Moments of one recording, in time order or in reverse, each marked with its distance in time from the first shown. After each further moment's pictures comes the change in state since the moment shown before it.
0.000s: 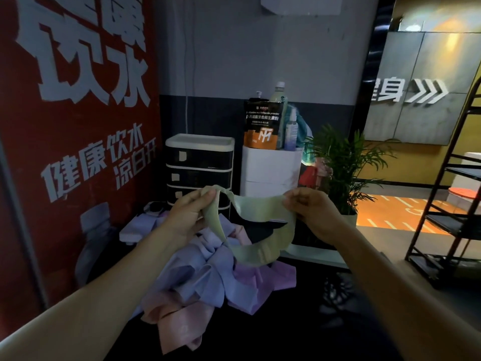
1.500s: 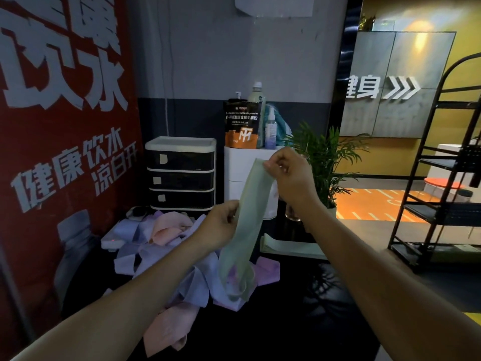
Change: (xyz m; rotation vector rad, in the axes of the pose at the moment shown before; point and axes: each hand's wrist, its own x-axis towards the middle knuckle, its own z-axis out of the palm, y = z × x) left_hand -0.003 -0.036 0.064 0.539 -0.339 0.336; right_hand 0.005 -0.055 0.013 -0.348 0.353 -0.340
